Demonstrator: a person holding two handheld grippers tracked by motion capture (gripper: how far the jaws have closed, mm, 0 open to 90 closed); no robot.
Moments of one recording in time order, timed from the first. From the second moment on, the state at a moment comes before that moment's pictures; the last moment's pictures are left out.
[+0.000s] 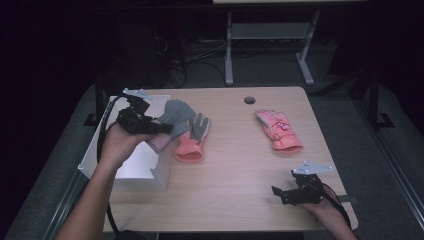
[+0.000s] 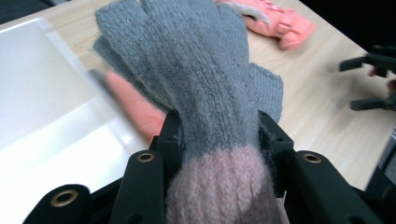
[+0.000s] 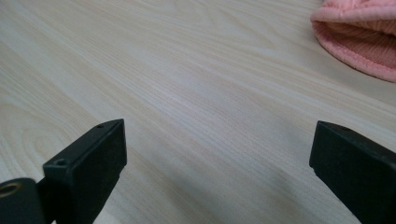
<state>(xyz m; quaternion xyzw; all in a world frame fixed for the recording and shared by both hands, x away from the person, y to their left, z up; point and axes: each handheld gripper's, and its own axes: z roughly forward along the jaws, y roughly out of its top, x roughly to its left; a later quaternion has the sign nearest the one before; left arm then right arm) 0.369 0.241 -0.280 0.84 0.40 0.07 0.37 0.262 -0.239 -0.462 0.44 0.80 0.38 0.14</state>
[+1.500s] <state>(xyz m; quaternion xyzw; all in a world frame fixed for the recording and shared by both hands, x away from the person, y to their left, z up) 0.417 0.335 -0.421 0.78 0.58 0.08 0.24 0.263 -0.238 -0.461 0.43 0.81 0.39 0.14</state>
